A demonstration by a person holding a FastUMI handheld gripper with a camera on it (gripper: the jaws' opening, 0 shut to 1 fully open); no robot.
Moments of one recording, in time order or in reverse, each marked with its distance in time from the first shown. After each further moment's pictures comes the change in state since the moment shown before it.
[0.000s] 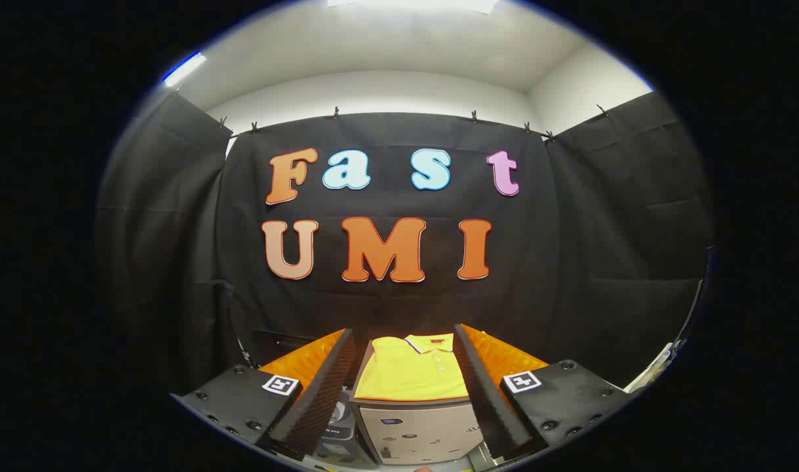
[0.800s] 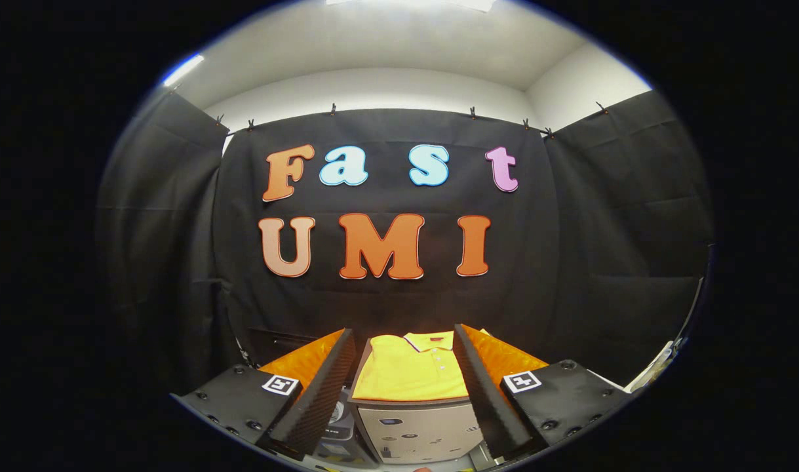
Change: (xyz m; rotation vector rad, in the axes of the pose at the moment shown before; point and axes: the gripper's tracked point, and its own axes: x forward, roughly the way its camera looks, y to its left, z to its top) arm 0.013 -0.002 -0.004 0.000 0.014 -0.014
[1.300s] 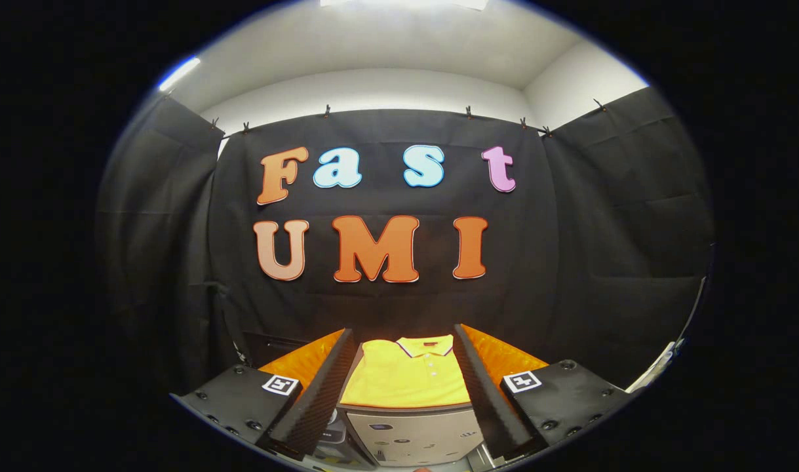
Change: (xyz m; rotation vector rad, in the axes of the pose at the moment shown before) arm 0.020 -0.031 0.006 0.014 -0.004 0.019
